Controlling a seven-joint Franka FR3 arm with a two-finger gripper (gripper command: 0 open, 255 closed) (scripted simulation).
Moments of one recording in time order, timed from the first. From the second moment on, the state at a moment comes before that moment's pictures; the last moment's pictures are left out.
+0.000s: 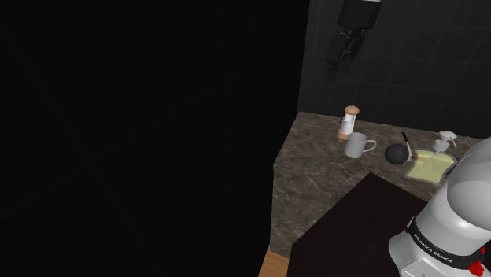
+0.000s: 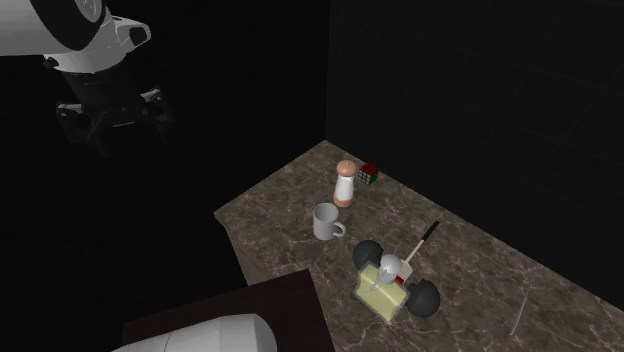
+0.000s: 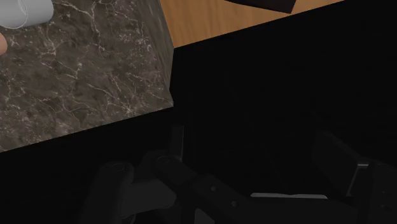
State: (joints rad) arm -0.02 -0.74 0.05 -2.29 0.11 1.65 -0.16
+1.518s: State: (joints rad) arm -0.14 -0.30 -0.28 -2.25 -0.05 1.96 -0.57
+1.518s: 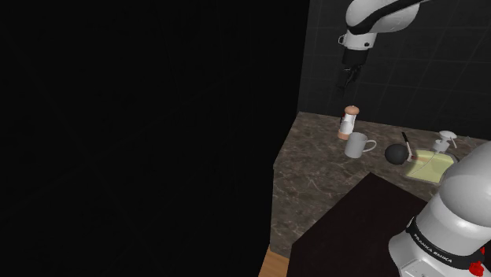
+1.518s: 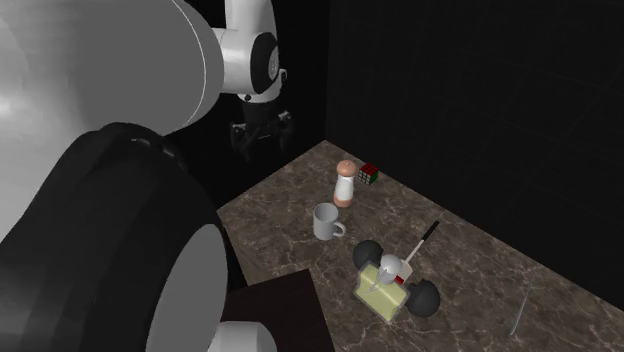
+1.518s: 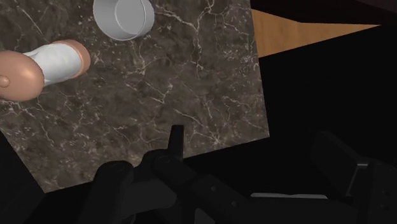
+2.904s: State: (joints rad) arm -0.34 0.44 -0.41 -1.69 0.13 2.04 -0.97
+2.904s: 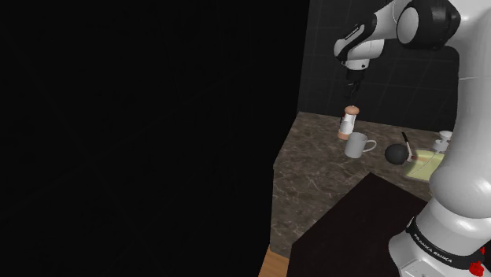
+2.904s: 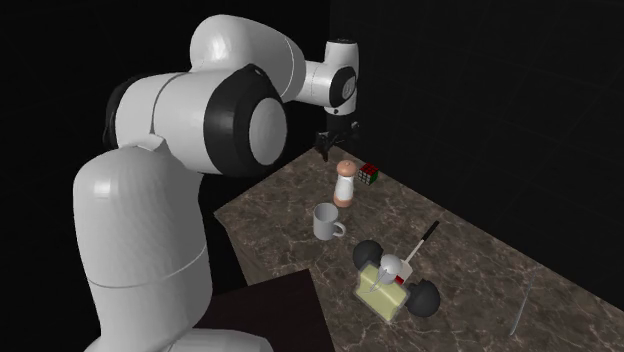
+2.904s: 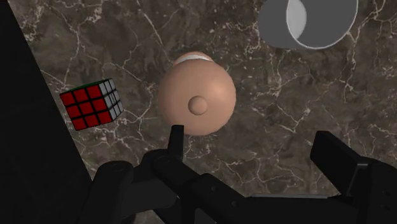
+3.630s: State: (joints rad) arm -0.39 0.60 -0.39 -1.60 0.17 2.10 -1.01
